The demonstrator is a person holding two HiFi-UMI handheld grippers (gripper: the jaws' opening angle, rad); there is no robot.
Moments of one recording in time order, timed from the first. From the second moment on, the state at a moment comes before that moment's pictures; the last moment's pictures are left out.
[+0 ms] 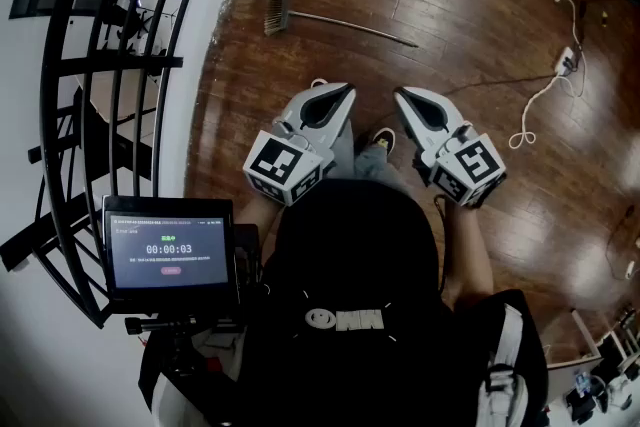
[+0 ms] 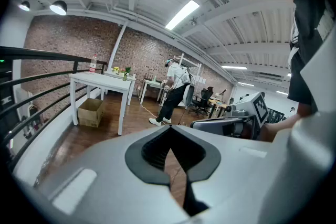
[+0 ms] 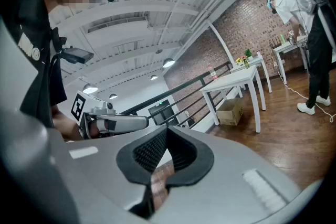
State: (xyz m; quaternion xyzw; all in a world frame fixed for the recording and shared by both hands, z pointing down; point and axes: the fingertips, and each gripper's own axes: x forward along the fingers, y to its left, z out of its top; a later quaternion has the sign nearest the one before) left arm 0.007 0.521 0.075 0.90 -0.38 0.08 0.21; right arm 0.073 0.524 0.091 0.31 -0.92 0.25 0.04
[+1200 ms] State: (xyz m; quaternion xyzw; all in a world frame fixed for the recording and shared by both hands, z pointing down) left arm -0.124 0.383 0.147 0.91 -0.31 0.12 0.23; right arm -0.034 0.393 0.119 0.35 -0.89 0.25 0.15
